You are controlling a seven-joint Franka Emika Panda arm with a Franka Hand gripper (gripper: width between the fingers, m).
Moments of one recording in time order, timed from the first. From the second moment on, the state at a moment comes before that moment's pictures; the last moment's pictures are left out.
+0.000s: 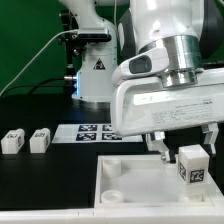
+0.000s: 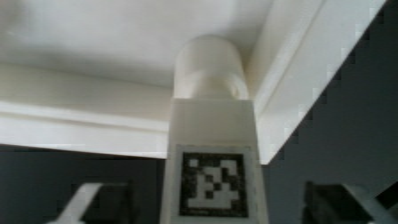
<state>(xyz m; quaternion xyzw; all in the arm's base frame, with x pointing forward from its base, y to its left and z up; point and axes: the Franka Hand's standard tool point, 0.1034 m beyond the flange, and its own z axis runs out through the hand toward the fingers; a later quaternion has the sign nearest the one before) 0.616 0.115 0.080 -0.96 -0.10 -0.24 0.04</state>
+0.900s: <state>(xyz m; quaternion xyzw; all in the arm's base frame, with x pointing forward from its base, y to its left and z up) 0.616 0.115 0.080 -0.96 -0.10 -0.24 0.04</state>
